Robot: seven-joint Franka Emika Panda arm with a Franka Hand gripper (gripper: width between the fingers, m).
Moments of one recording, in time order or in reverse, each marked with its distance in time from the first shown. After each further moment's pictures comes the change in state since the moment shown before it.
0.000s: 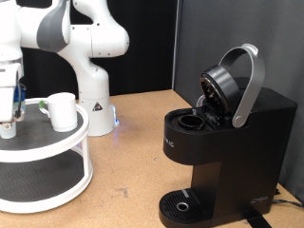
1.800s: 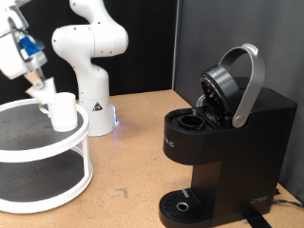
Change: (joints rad) arm 0.183 -0.099 -0.017 0.230 0.643 -0.364 -0.074
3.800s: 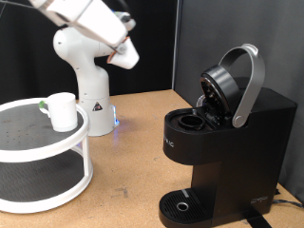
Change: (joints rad) arm 0.289 0.199 0.008 0.325 0.367 -0.391 -0.082
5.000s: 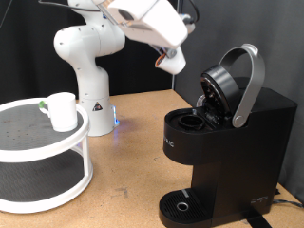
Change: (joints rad) arm 0.065 0.073 0.143 0.038 0.039 0.166 0.110
